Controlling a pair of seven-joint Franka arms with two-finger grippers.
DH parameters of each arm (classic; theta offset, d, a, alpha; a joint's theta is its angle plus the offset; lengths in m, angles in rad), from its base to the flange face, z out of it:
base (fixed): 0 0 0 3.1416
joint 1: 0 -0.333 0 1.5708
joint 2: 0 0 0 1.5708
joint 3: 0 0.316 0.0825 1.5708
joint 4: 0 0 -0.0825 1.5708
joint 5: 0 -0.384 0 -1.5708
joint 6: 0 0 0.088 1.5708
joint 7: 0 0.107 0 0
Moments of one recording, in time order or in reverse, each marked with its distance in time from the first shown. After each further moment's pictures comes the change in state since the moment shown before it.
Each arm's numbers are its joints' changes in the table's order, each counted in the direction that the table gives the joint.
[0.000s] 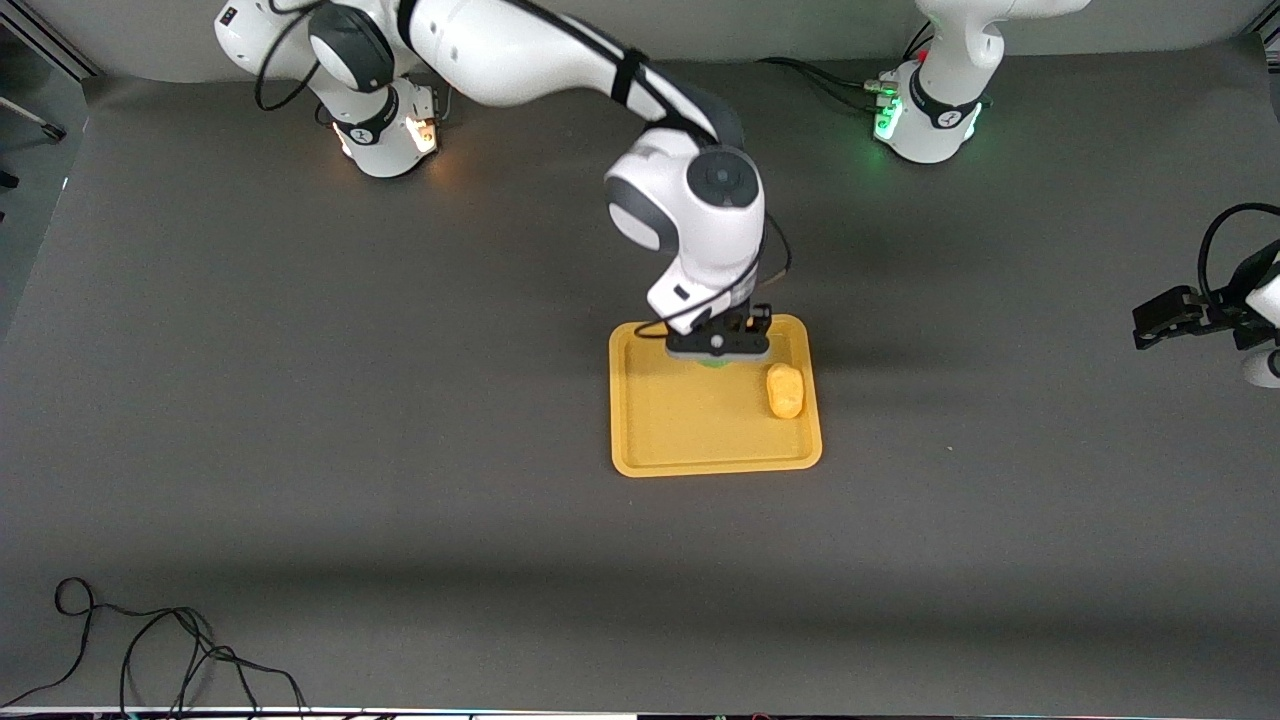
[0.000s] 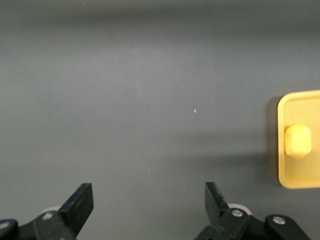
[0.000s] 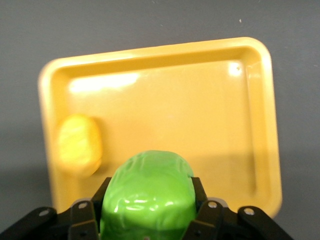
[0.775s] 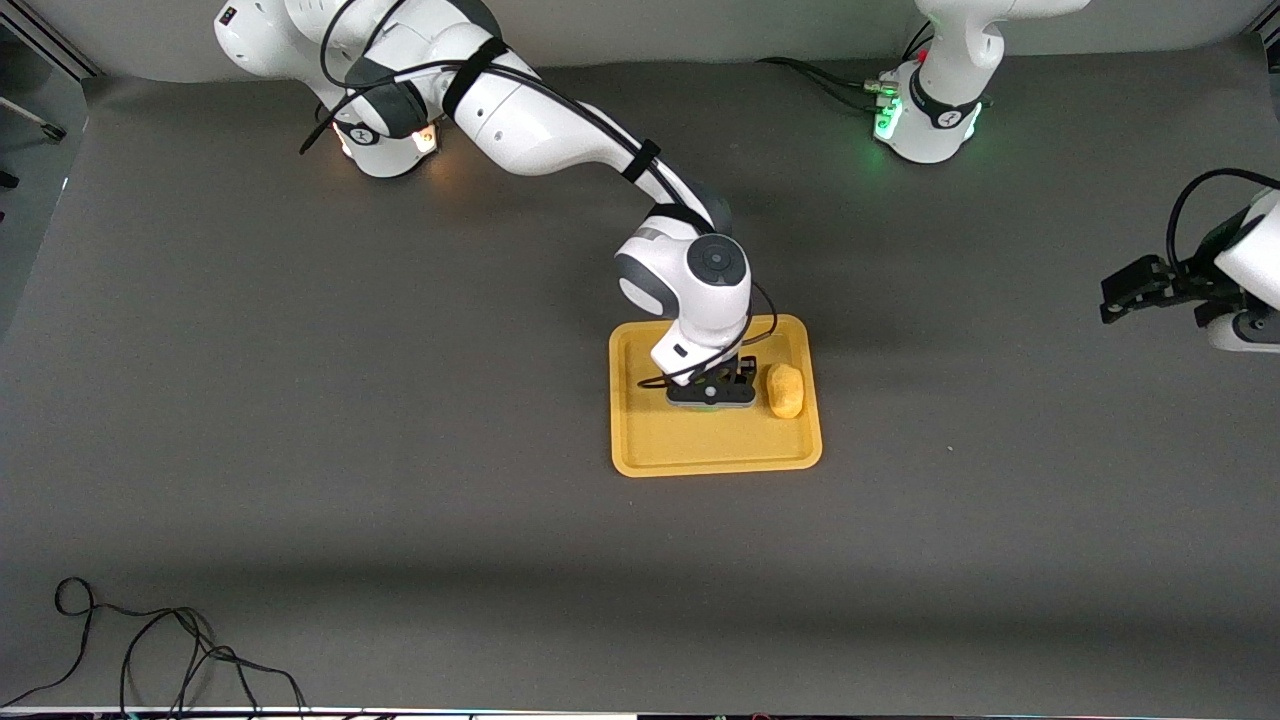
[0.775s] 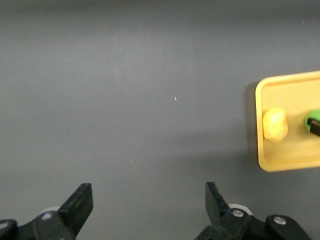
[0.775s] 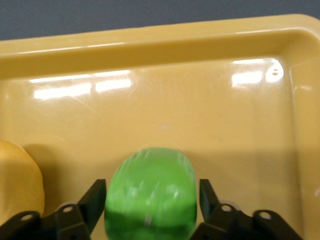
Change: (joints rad) left arm 0.000 -0.096 -0.029 -0.096 0.031 -0.053 -0.001; right arm 0.011 0.158 -0.011 0.019 0.037 0.167 0.000
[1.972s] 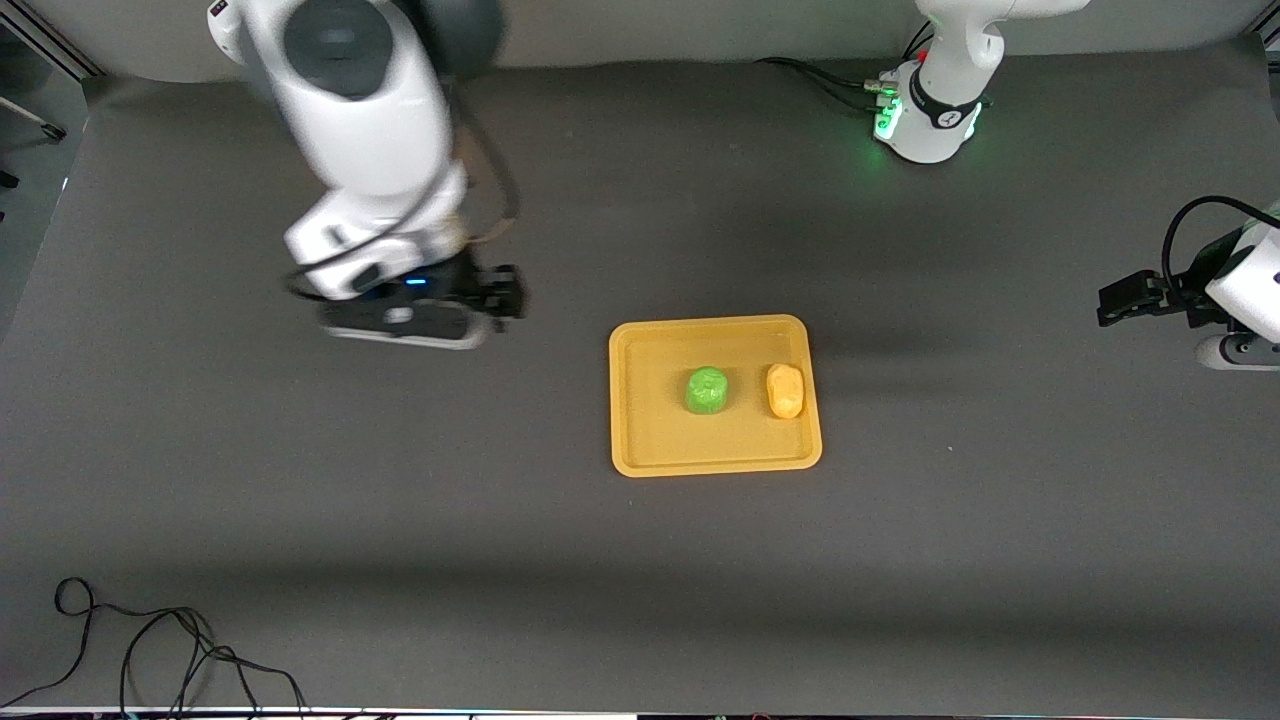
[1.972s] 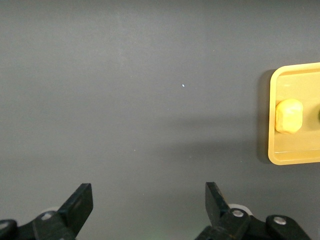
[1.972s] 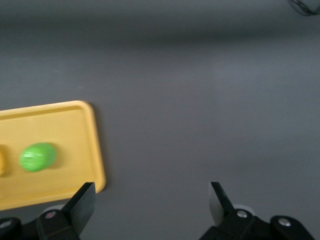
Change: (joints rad) left arm -0.007 0.045 0.021 -0.006 -0.002 -0.006 0.001; right arm 0.341 -0.833 -0.038 -0.330 -0.001 -0.622 -0.401
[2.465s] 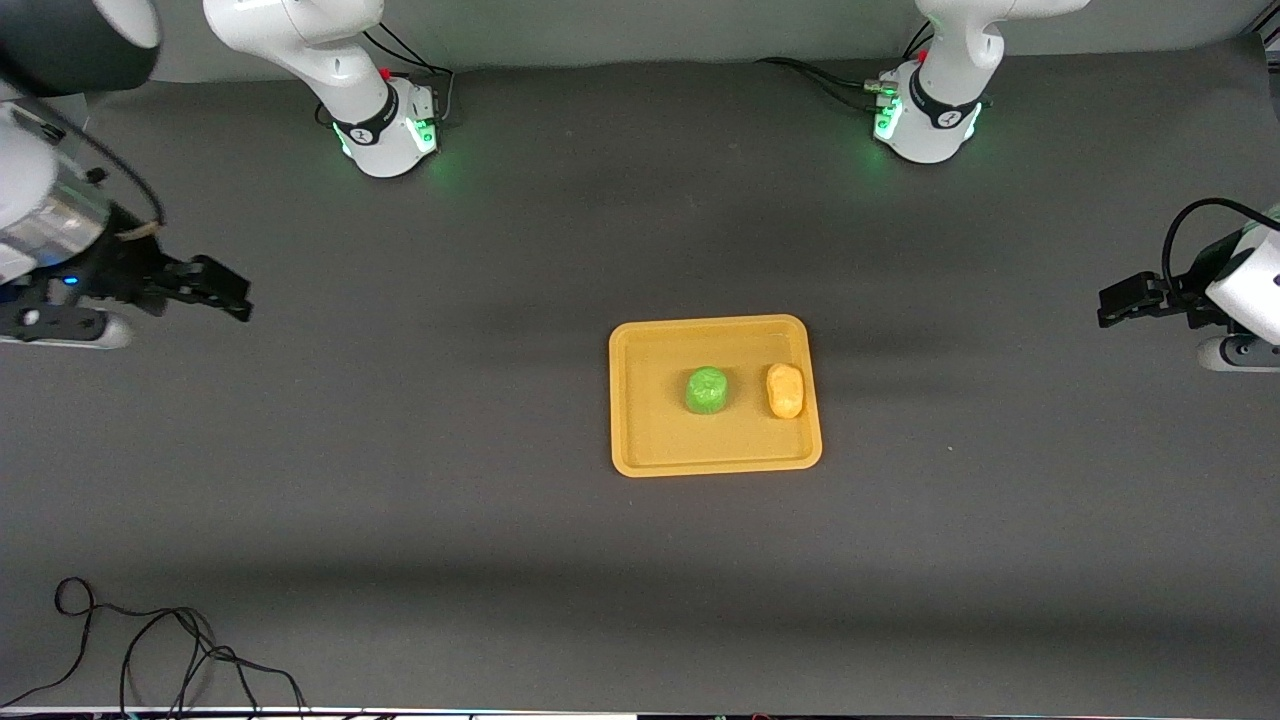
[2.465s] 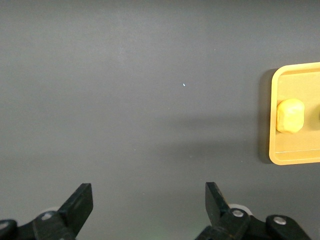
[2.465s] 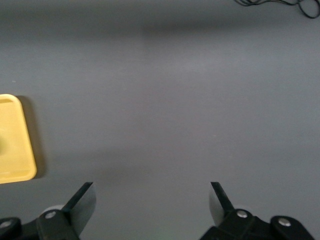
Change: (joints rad) left arm -0.001 0.003 0.001 -0.005 0.000 0.000 0.000; right arm 0.412 -0.228 0.034 -0.262 -0.062 0.037 -0.404
